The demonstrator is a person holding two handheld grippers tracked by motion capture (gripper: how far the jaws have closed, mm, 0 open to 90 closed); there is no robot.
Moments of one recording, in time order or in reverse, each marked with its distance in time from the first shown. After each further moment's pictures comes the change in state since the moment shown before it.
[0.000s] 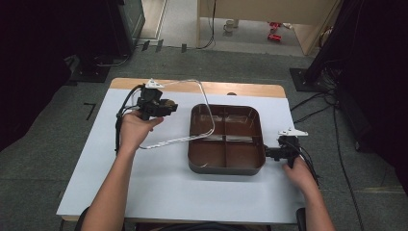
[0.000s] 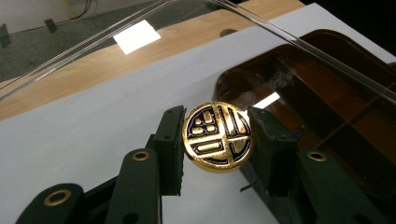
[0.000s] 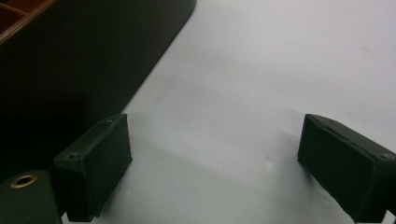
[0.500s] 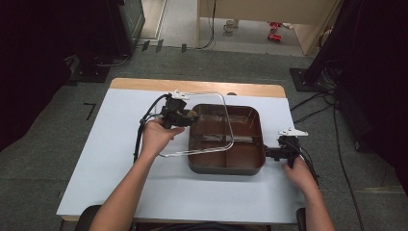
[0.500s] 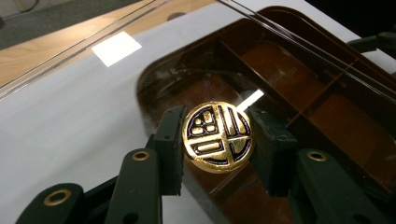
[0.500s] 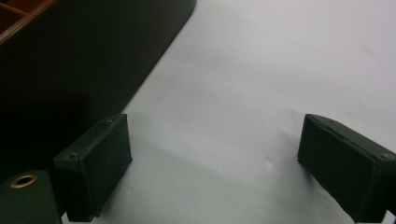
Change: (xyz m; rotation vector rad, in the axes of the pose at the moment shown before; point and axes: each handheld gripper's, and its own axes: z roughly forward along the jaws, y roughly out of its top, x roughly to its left) left arm -0.049 -0.005 0.043 0.051 -0.103 0.048; right arm 0.000 0.000 0.000 0.002 0.001 0.003
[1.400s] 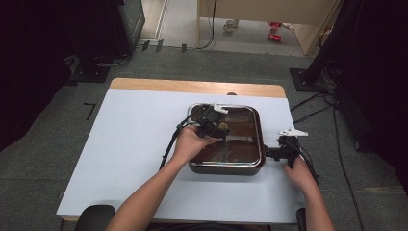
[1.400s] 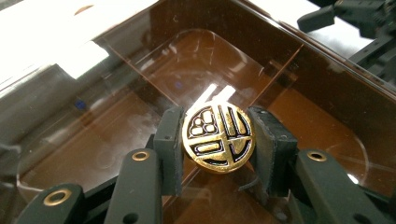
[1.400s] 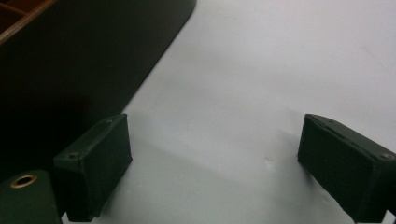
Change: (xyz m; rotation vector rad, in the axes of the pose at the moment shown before) left arm -0.075 0.014 0.070 0.087 -0.053 0.125; right arm 0.000 0.000 0.000 -0.001 0.000 0.000
